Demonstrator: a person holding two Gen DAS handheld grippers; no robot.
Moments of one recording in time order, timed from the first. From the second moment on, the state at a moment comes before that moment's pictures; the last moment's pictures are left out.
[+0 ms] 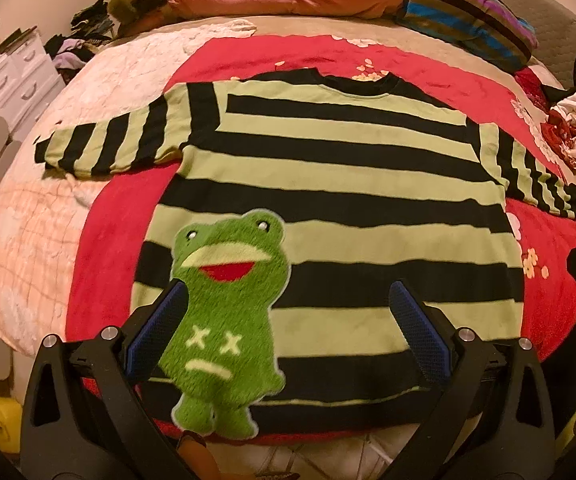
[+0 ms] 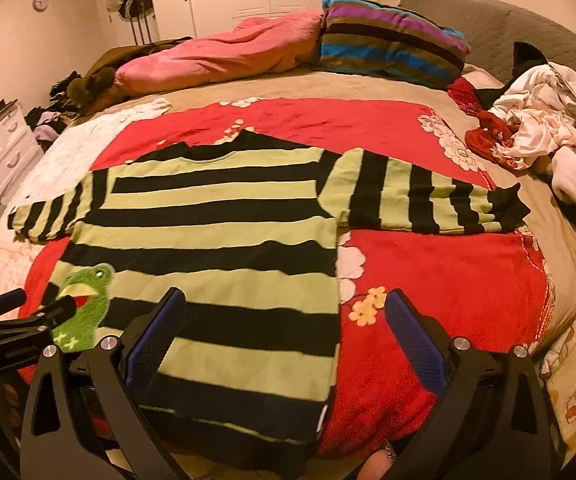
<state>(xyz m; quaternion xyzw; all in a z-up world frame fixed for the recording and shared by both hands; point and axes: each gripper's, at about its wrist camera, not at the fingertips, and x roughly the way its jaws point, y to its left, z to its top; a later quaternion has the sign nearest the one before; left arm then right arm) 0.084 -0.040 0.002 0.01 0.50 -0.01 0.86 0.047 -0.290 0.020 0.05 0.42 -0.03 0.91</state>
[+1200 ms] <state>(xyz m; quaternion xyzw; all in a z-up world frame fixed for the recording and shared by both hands) 0.200 -0.110 -0.050 0.04 0.52 -0.03 0.85 0.133 -0.536 -0.029 0.16 0.40 -0.26 0.86</state>
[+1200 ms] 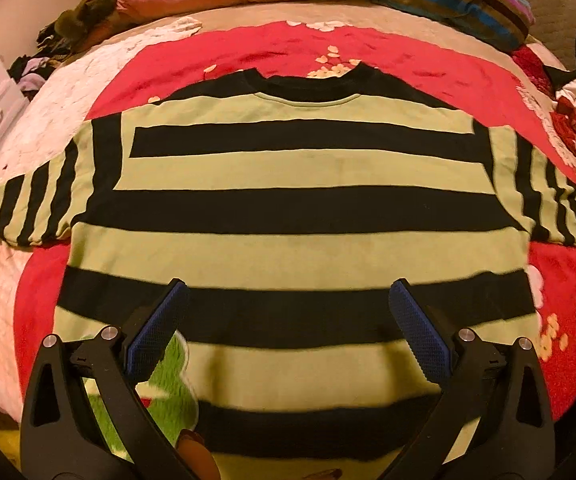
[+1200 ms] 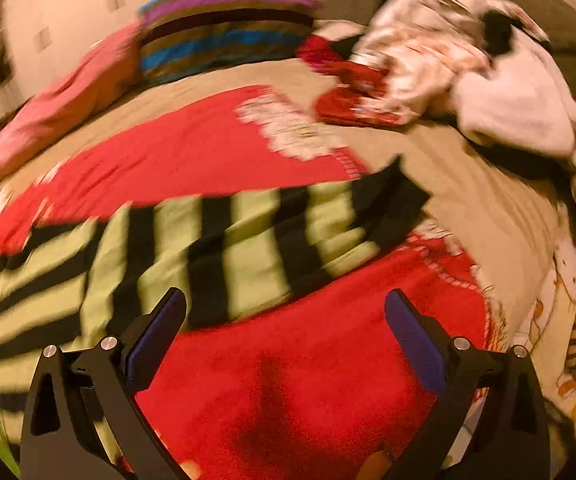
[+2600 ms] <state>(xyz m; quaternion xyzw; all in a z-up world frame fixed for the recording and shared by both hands) 0.238 -0.072 -0.099 -0.02 0.54 -0.03 0.84 0.172 -0.576 0.023 0.28 0.27 -0.08 0.92</state>
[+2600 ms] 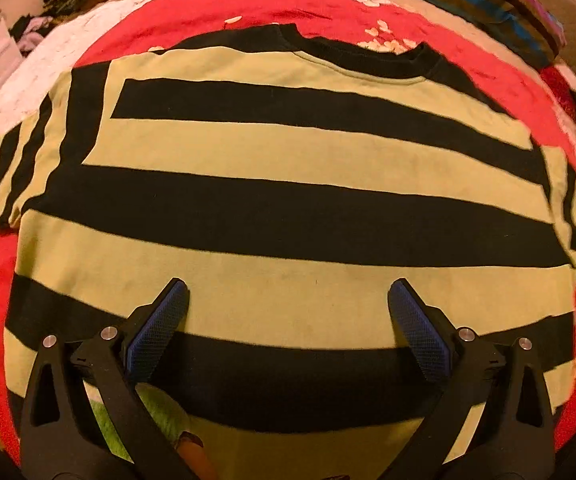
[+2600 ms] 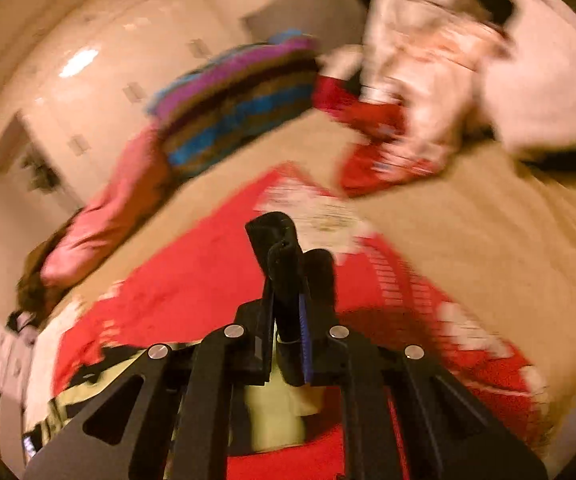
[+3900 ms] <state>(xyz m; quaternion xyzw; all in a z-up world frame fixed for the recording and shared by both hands) 0.263 -0.034 -0.067 -0.17 0.51 -0.12 0.84 0.214 -0.346 -0.033 0.15 0.40 0.06 0.90</state>
